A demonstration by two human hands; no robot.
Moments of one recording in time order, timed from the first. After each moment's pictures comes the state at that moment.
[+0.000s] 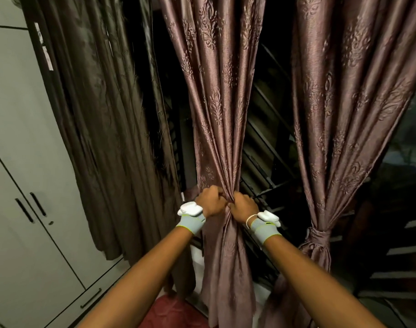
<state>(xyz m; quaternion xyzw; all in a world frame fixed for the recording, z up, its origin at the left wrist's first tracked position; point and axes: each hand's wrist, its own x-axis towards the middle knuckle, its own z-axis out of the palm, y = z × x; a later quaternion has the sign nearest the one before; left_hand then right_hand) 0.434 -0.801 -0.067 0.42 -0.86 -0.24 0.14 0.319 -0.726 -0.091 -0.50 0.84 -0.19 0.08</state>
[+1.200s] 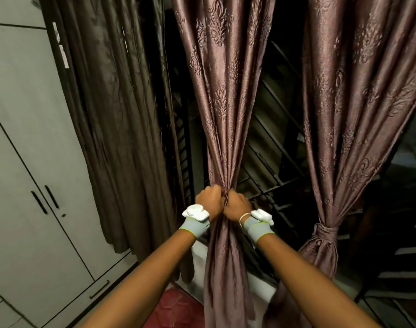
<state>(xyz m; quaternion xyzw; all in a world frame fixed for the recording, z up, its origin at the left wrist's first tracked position) 0.463 -0.782 -0.071 0.44 -0.88 -0.12 0.15 0.362 -0.736 -0.091 -0.51 0.82 -0.23 0.11</state>
